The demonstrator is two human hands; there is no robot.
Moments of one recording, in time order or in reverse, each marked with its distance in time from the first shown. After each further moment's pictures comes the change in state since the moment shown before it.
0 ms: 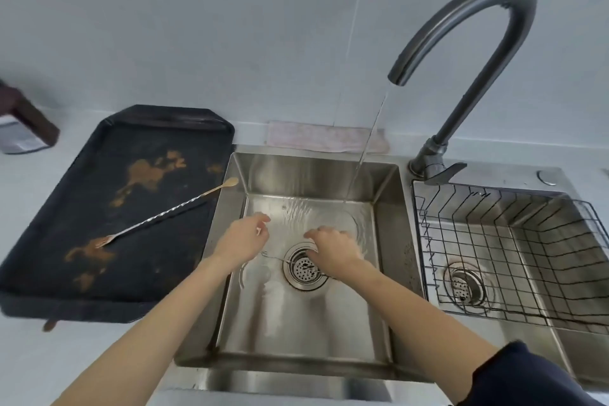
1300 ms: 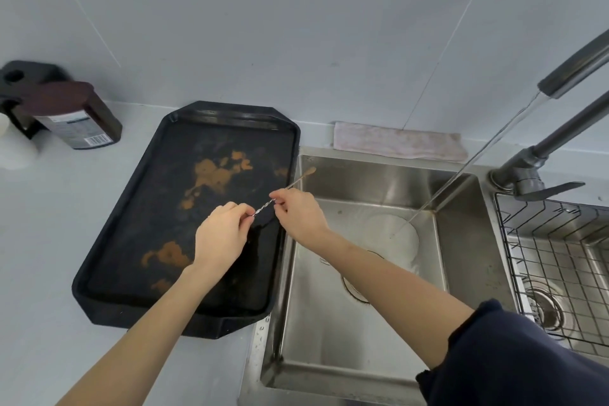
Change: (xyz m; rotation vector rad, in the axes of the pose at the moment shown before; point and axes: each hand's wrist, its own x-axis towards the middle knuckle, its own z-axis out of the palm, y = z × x) left_hand 0.006 -0.117 -0.087 0.196 0.371 0.047; right_hand 0.094 -0.166 -0.011 0.440 0.205 -0.115
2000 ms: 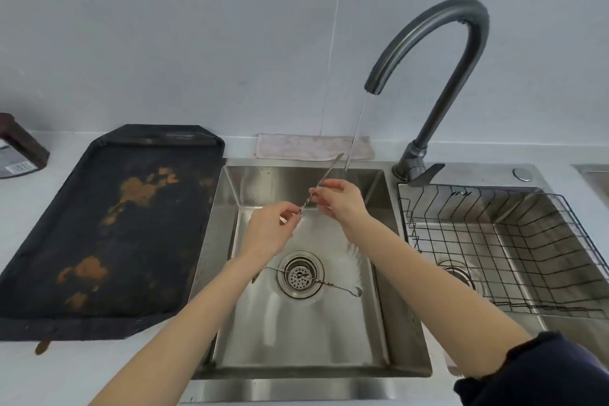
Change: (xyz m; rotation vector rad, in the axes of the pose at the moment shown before) left_hand -0.037 0.195 0.035 -0.453 -0.169 0.102; right_hand -0.086 0.119 -0.139 0.982 0.326 0.425
